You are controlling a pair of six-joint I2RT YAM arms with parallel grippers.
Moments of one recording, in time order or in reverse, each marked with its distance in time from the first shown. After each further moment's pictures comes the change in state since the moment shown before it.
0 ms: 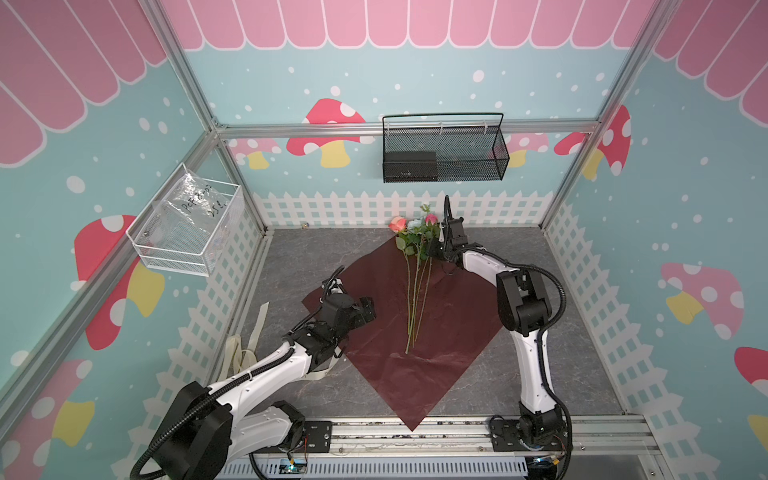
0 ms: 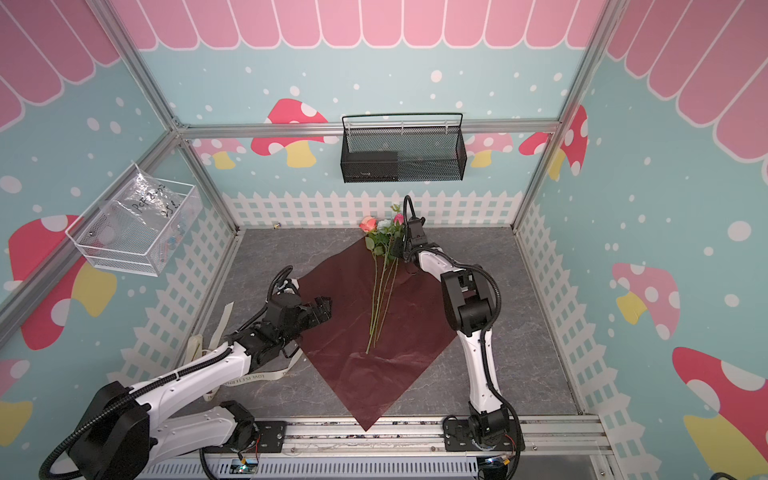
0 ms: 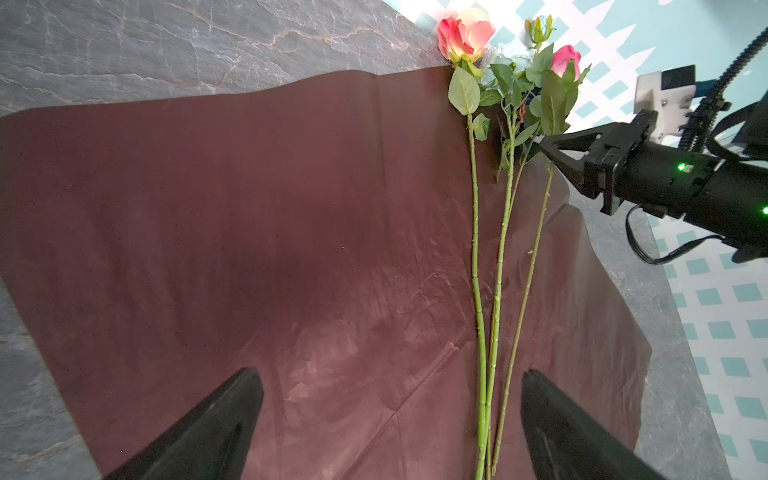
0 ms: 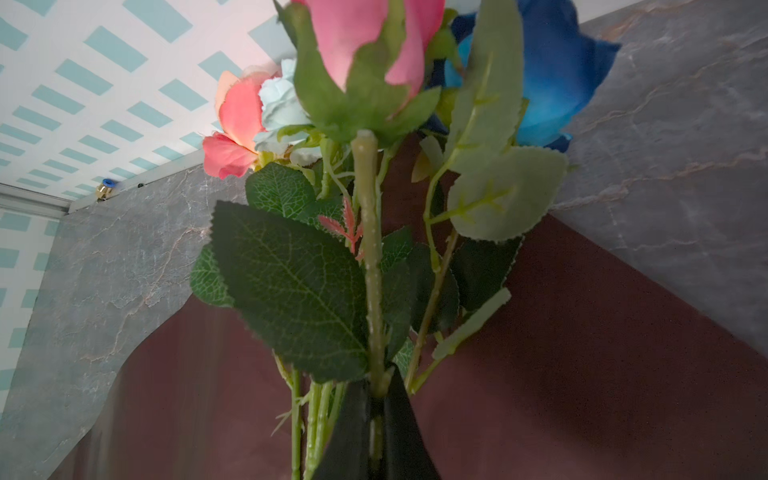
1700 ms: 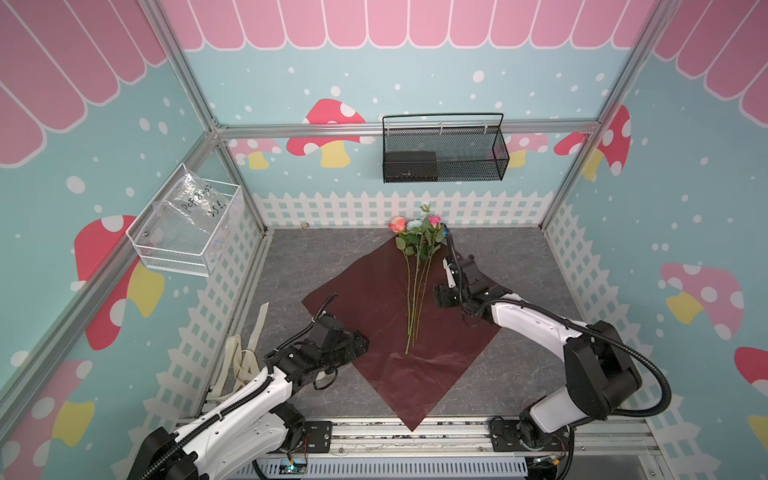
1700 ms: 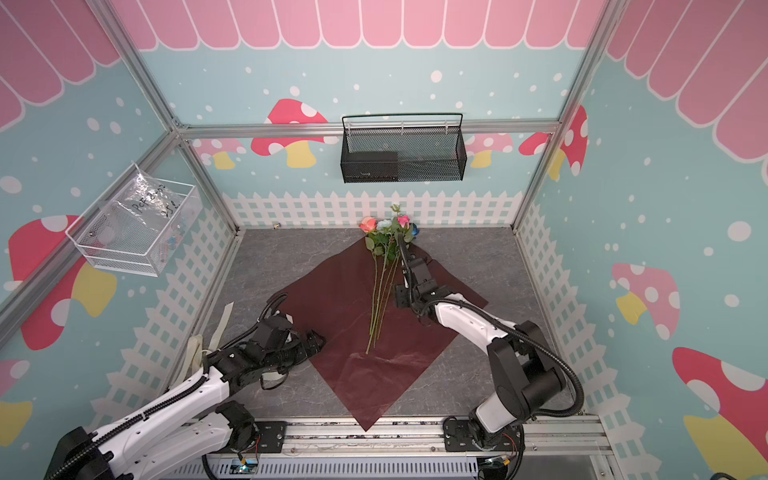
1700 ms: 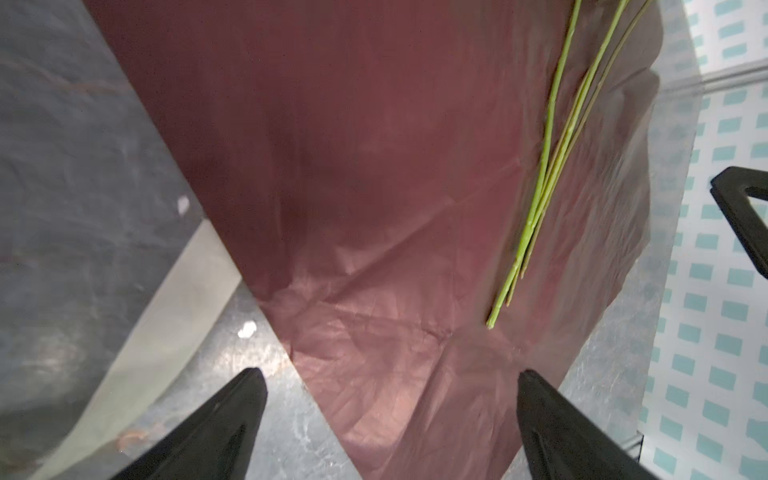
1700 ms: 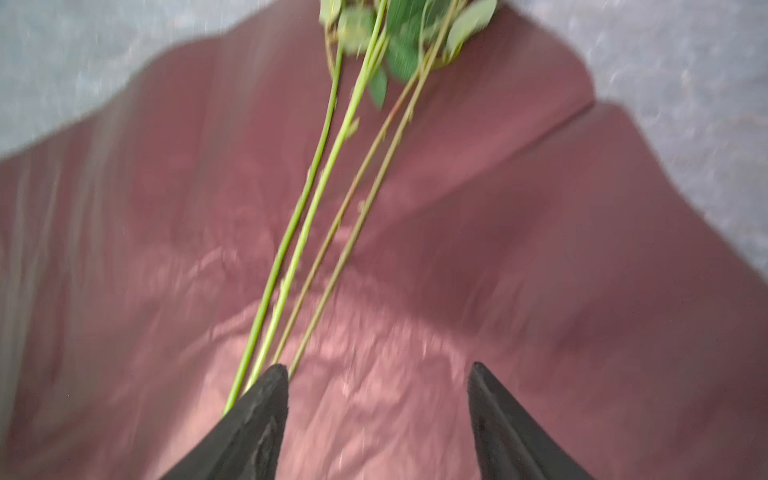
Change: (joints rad) left arm -0.056 -0.250 -0.116 -0.438 0.294 -0.260; right arm 0.243 -0.818 -0.872 -0.100 0.208 -0.236
